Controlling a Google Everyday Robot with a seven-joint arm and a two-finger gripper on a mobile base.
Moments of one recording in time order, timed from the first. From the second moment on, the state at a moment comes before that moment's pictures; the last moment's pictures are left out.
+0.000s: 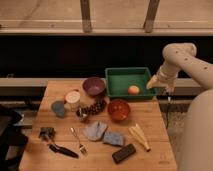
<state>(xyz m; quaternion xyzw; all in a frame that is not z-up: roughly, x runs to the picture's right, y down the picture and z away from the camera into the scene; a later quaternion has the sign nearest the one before) 0.329 -0.003 0.800 -0.19 0.22 0.74 0.61</state>
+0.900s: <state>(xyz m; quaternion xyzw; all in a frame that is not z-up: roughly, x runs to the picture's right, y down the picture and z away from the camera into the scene) 0.307 -0.013 0.798 -0.19 0.19 0.72 0.65</state>
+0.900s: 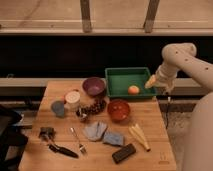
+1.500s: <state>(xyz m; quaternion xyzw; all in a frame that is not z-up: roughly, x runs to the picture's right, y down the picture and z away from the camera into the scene) 0.175 -0.042 0.822 -0.23 0.14 0.64 0.72</state>
